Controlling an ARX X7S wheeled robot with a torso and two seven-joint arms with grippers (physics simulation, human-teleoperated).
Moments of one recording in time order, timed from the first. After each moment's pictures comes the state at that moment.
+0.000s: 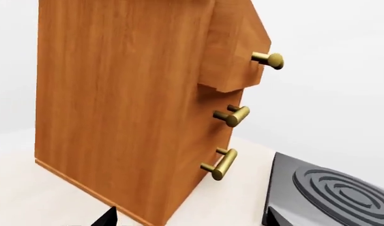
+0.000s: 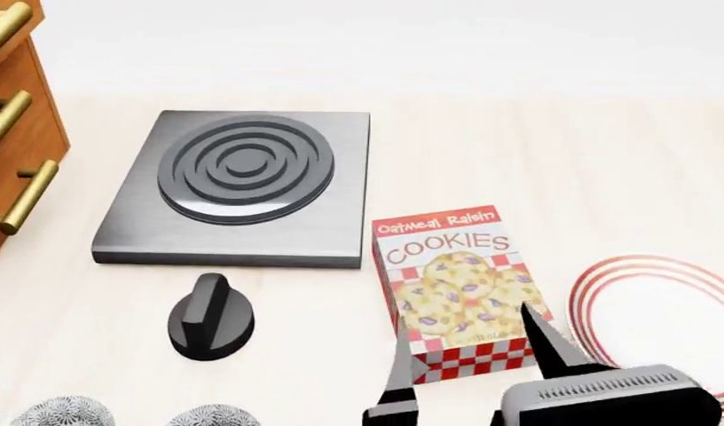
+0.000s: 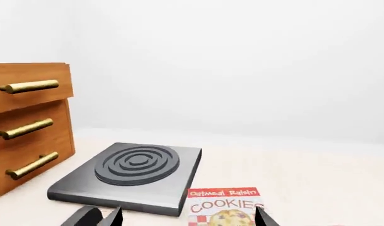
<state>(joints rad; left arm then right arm) -0.14 -0.22 -0.26 0.10 -0.37 -0.15 -0.24 0.11 0.35 -0.10 -0.75 0.49 0.65 0.22</state>
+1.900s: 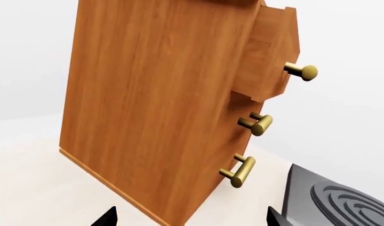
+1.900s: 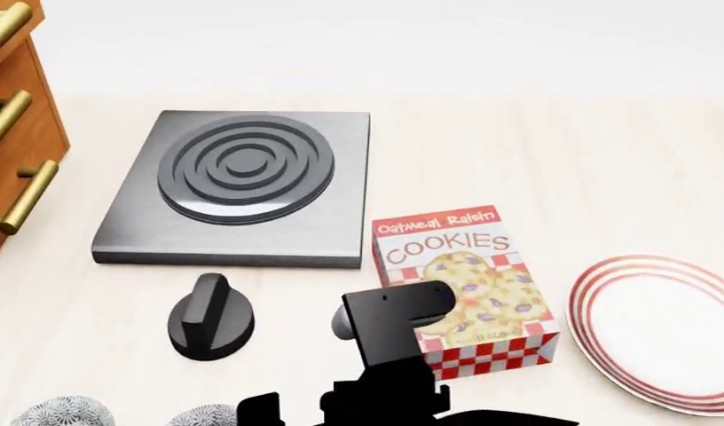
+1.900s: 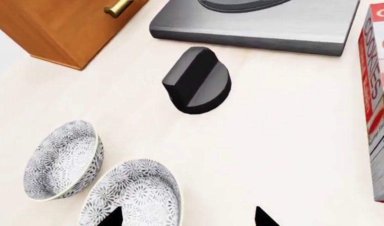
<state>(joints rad) -0.14 -0.24 -0.30 0.09 -0.46 -0.15 -0.28 0.67 0.22 -0.27 -0.09 1.02 1.27 0.22</state>
